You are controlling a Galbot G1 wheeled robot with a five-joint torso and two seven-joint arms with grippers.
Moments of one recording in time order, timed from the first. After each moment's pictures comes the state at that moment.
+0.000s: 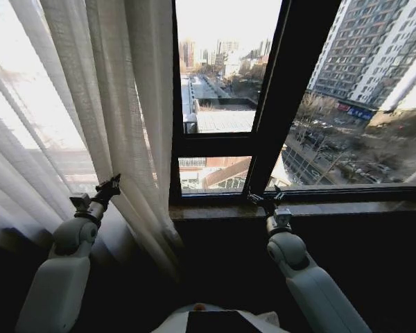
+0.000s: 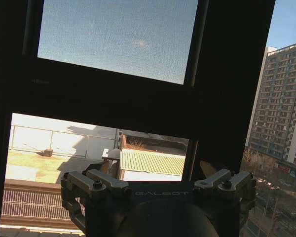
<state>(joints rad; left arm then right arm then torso) 1.16 -1.10 -0.76 -1.93 -0.46 0.37 0.11 -1.26 1.10 0.38 2.04 0.27 -0.26 0.39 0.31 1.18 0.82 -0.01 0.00</state>
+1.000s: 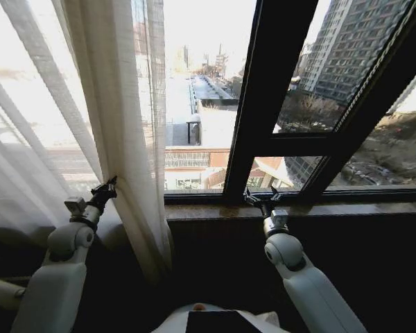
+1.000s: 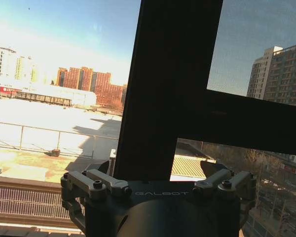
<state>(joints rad) 1.20 -1.11 -0.79 -1.96 -0.47 0.37 0.10 -1.26 1.12 0.36 2.03 0.28 -0.25 0.38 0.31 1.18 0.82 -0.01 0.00</state>
